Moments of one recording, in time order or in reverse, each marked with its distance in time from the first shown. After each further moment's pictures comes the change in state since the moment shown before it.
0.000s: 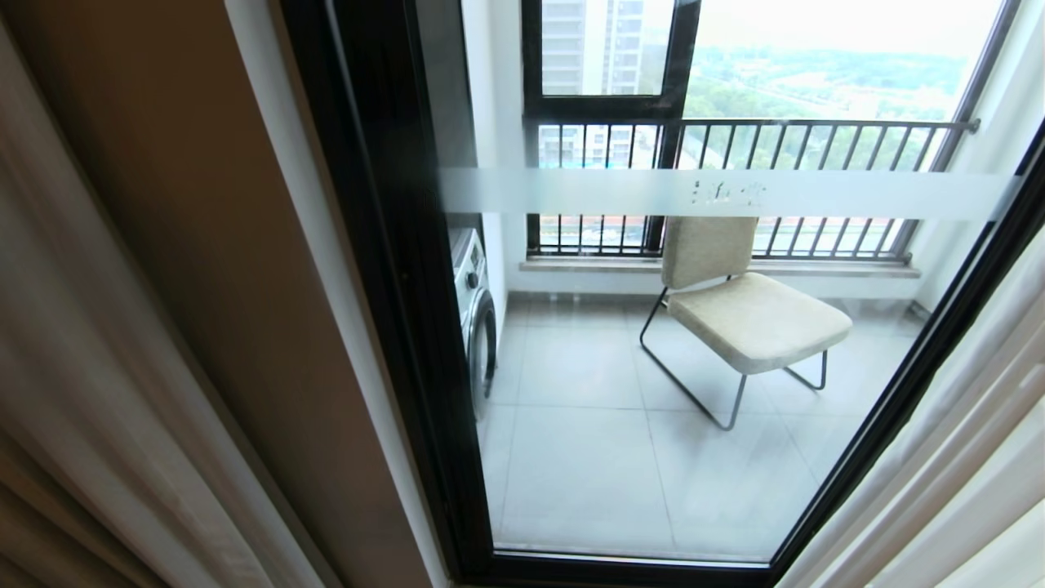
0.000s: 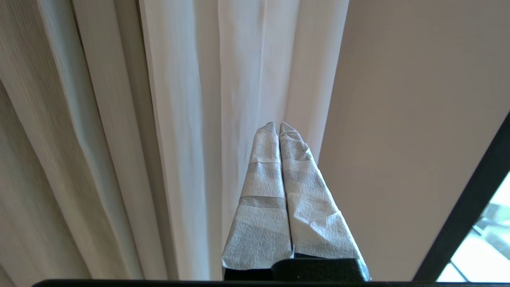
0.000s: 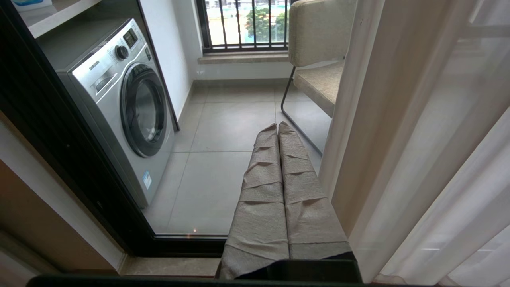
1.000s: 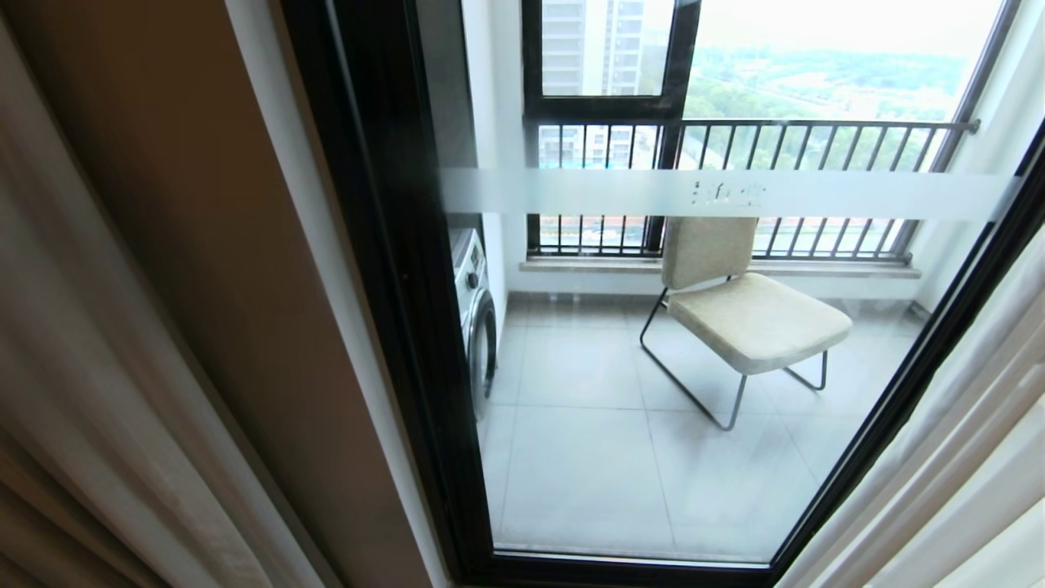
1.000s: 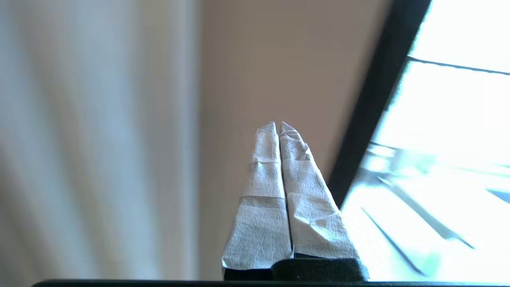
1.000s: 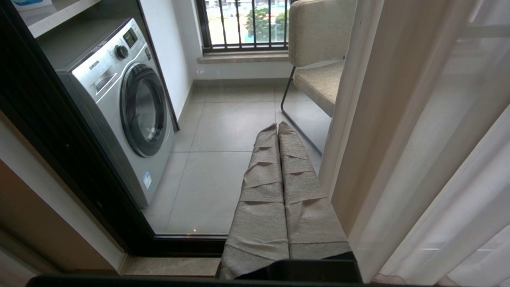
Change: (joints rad) left arm -0.305 -0.178 0.240 0.032 0.049 -0.002; right arm 0.000 0.000 0.000 0.000 0.000 0.000
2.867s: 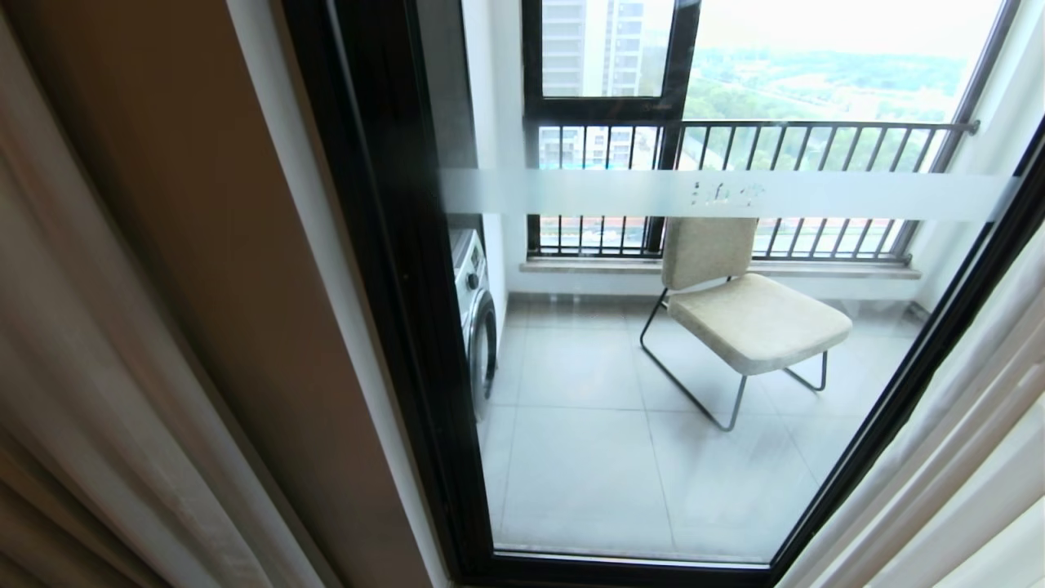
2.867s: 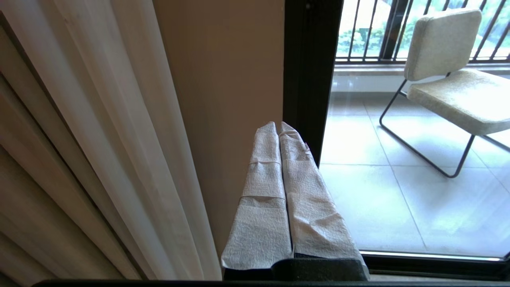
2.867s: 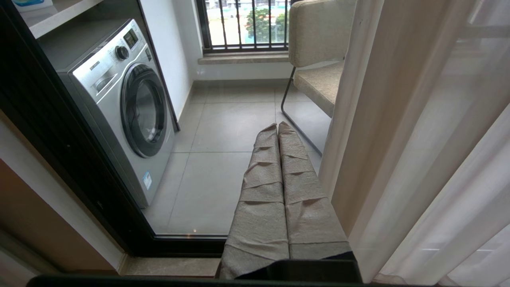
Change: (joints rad) left arm -0.594 -1.135 0.875 0.407 0.586 0.280; right arm 0.000 0.000 0.000 0.000 0.000 0.000
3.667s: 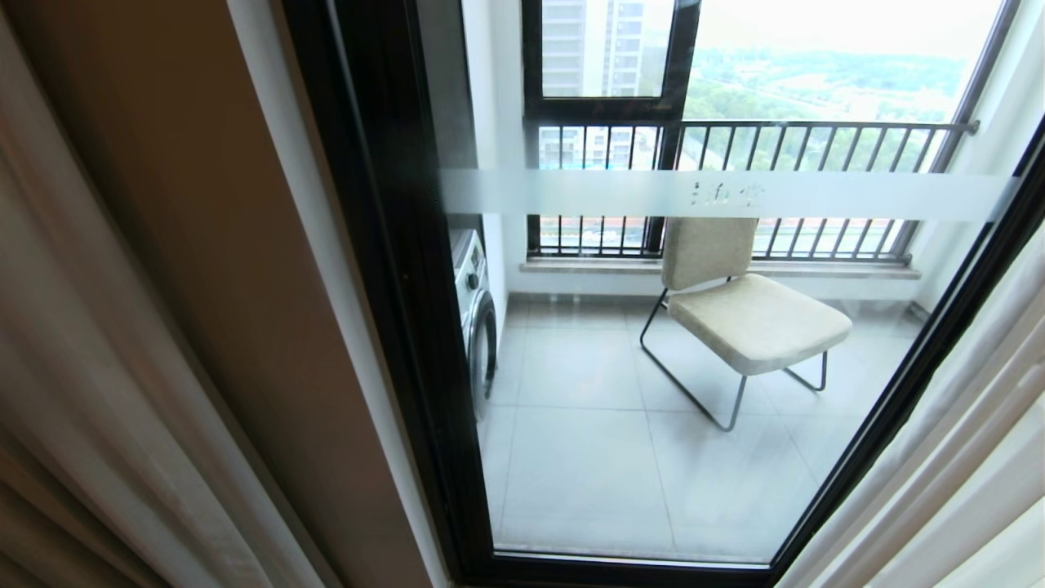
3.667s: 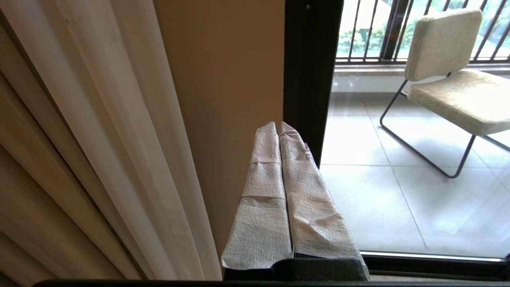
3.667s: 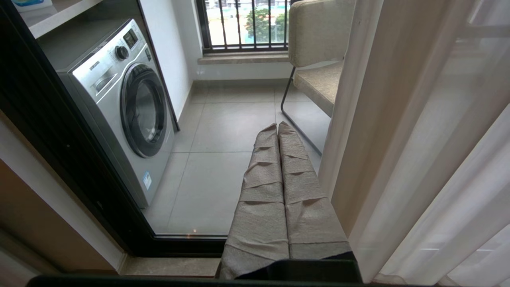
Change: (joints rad) left arm 0.000 -0.009 0.000 0.001 0.000 0.001; right arm 0.000 0.000 0.000 0.000 0.000 0.000
